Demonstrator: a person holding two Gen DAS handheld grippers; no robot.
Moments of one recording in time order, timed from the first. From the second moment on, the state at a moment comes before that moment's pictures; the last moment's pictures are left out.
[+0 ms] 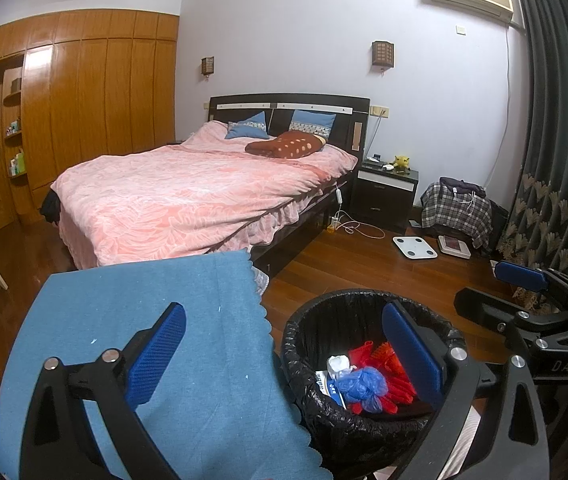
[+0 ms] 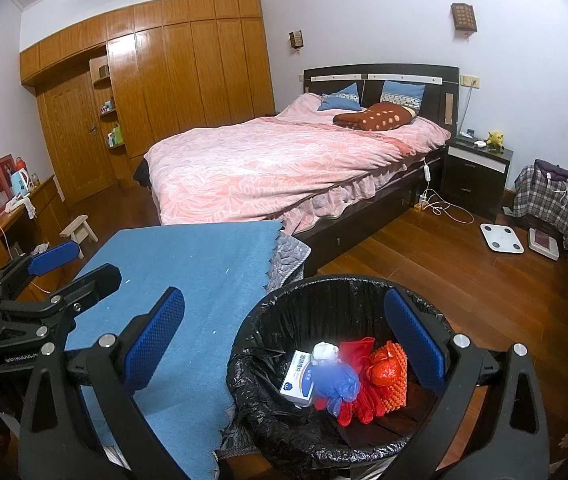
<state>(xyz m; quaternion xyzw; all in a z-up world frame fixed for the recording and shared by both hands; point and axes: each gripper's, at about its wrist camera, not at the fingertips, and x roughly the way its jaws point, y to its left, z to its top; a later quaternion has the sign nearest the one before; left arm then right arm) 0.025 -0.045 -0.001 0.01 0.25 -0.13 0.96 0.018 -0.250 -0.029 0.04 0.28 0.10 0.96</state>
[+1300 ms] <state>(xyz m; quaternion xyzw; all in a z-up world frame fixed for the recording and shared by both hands) 0.024 -0.043 -0.004 0.01 0.26 -0.13 0.96 0.017 -0.248 -0.031 0.04 0.28 0.10 0.95</state>
